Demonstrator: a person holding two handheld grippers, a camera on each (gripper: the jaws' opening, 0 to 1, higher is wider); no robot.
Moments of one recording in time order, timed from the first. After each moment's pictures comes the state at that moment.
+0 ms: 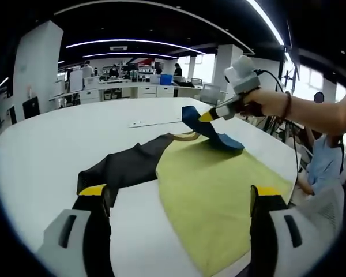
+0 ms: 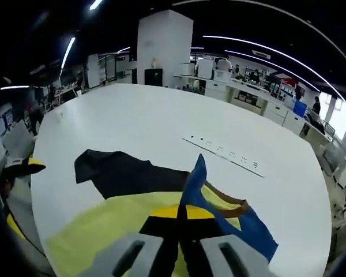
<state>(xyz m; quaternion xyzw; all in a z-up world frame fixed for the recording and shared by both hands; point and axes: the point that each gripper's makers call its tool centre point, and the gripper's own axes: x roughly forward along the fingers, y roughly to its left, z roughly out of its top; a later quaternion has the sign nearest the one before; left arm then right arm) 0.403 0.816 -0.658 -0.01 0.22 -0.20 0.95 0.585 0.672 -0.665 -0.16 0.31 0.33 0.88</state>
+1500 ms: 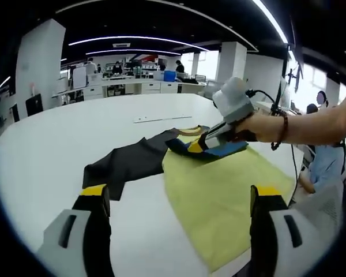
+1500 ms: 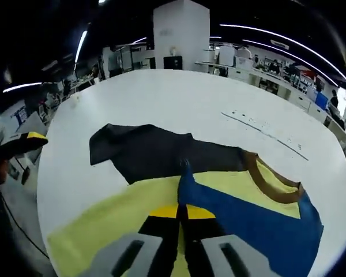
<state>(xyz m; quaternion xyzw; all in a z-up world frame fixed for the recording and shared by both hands) 0.397 0.832 -0.665 -0.01 0.24 -0.19 0.95 0.544 0.733 -0.745 -0.13 0.36 0.39 0.84</state>
